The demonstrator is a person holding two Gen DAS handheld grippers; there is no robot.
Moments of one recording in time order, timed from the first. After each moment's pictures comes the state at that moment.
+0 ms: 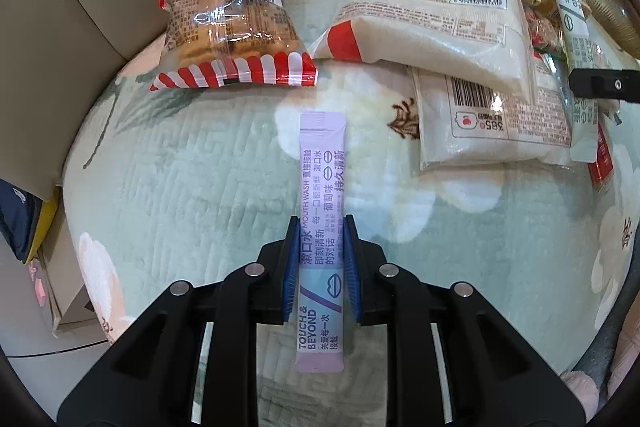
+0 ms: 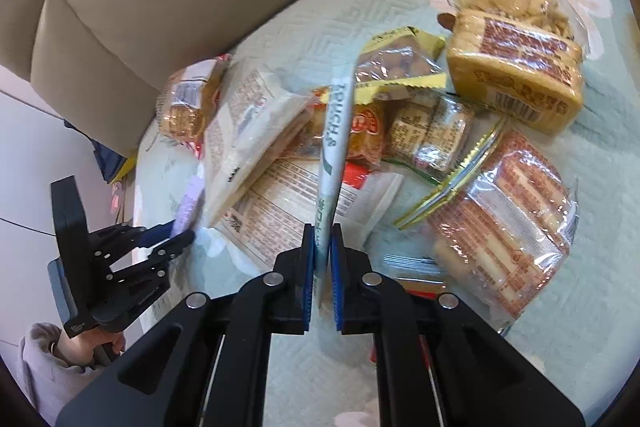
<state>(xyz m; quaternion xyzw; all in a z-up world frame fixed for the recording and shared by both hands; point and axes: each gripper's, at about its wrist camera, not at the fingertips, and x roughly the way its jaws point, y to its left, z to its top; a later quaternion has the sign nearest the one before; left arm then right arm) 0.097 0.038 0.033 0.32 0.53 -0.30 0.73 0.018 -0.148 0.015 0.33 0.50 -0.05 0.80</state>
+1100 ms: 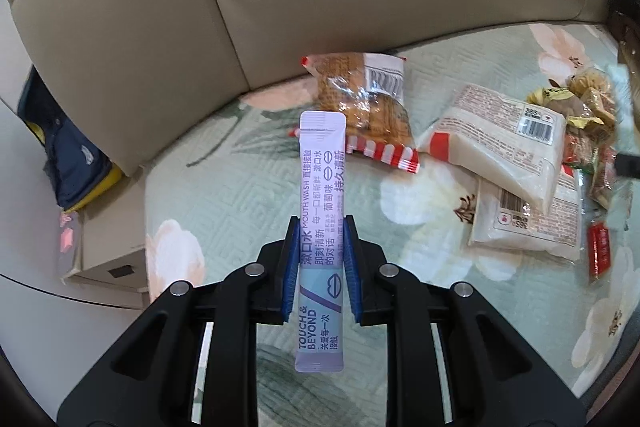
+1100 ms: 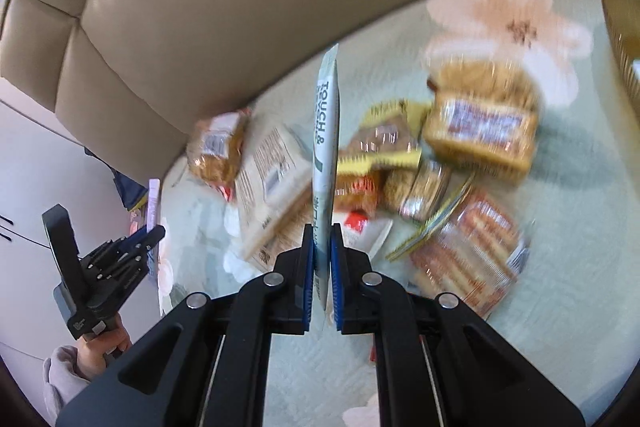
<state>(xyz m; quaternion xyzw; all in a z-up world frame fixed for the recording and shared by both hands) 0.098 0.061 0.111 0.24 0.46 -0.19 0.83 -0.002 -0.174 0.071 0.34 0.44 -0.06 0.83</state>
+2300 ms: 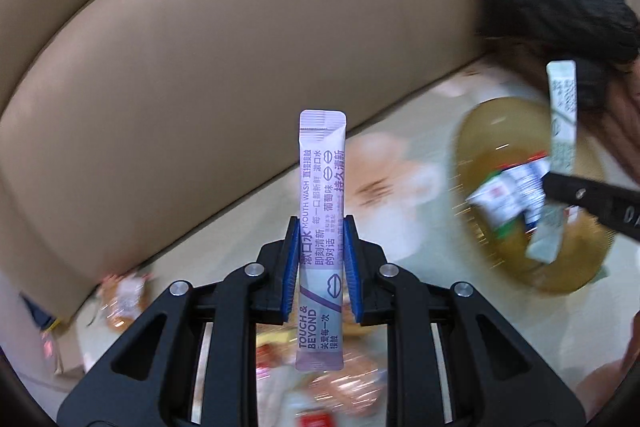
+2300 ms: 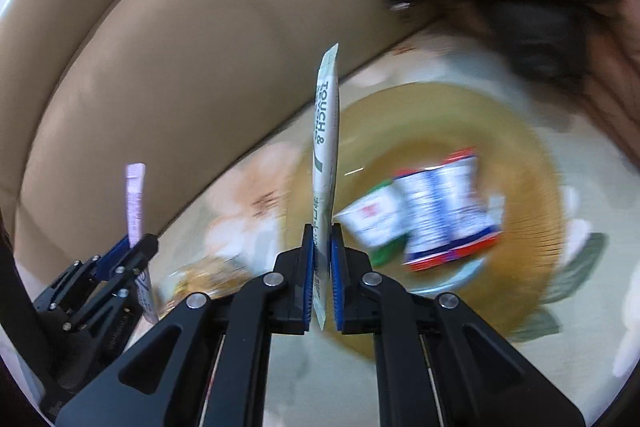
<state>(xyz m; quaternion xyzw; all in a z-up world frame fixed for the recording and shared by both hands) -0.014 -0.281 0.181 0.27 0.35 -0.34 0.83 -0.161 -0.399 0.148 0.35 0.33 -0.30 0.82</state>
